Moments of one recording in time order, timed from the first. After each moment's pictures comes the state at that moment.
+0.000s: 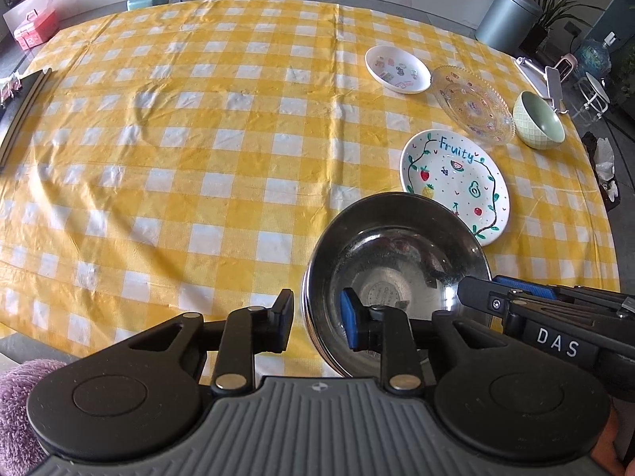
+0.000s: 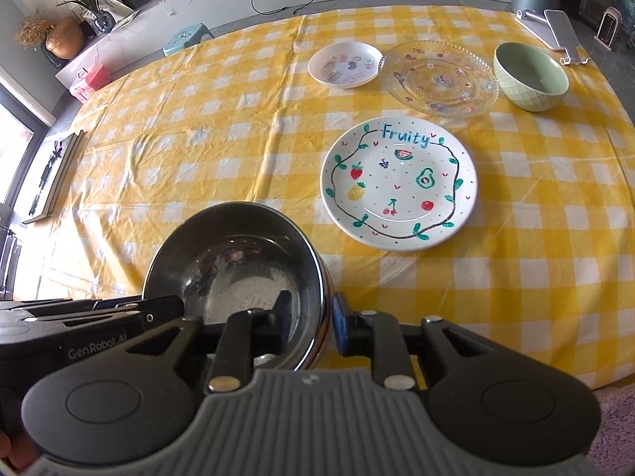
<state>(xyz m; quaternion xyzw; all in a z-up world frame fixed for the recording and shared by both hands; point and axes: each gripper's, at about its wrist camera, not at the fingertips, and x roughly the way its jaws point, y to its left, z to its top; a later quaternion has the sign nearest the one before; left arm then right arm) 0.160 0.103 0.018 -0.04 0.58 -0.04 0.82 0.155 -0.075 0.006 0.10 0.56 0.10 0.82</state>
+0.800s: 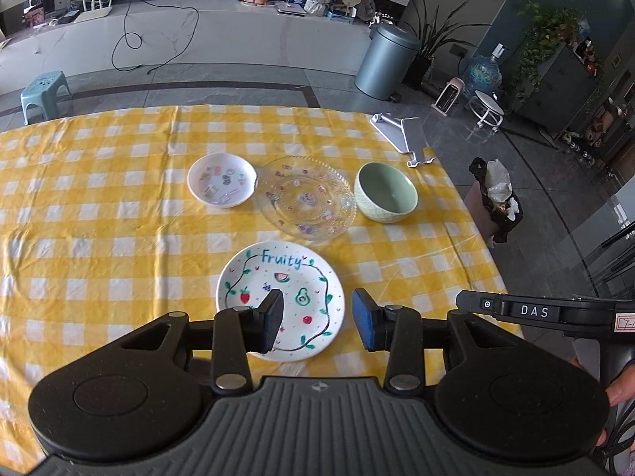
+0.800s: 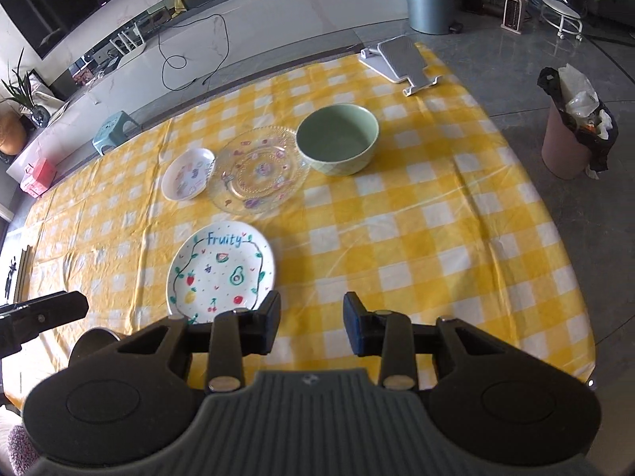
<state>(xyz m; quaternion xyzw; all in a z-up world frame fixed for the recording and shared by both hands) 0.219 -0.020 0.075 -0.05 0.49 -0.20 0.85 0.183 -0.261 0.040 0.16 0.51 -0.02 0.85</state>
